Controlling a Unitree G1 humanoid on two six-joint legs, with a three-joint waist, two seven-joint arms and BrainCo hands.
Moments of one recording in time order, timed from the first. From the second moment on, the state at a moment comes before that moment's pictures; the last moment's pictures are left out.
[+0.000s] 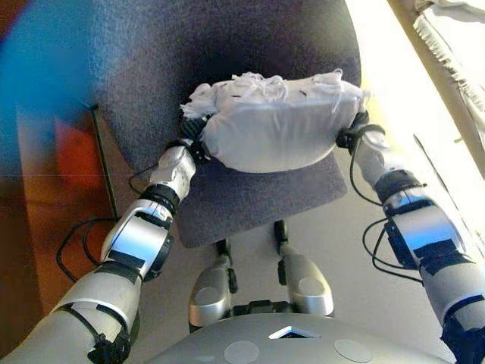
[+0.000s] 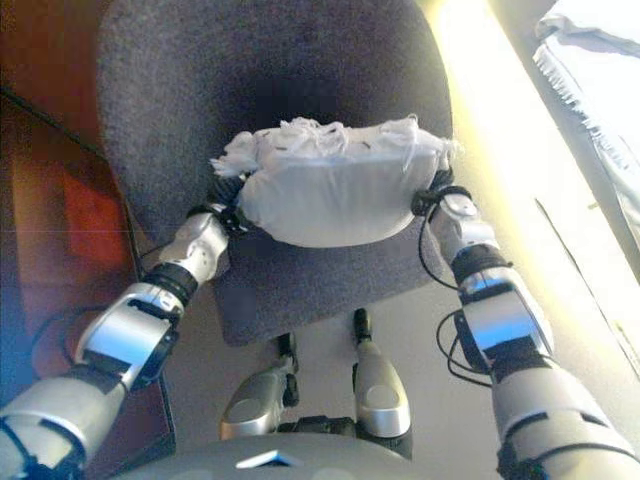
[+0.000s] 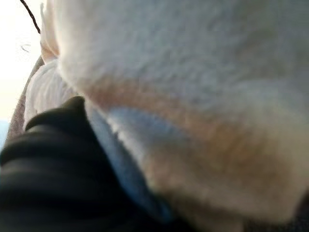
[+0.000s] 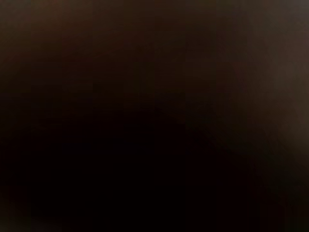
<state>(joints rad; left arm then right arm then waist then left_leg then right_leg) -0.83 0.29 -0.37 1.09 -0.88 -0.10 0.00 -0.93 -0.44 0.33 1.10 0.74 0.07 0.04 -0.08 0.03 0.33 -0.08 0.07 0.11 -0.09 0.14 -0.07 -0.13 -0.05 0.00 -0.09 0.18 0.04</state>
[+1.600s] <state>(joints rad) -1.12 0.61 -0.25 1.20 -1.14 0.08 0.21 -1.22 -0.93 0.24 1.25 0.79 -0.04 -0.33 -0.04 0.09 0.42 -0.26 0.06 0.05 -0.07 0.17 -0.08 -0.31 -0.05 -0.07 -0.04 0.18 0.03</state>
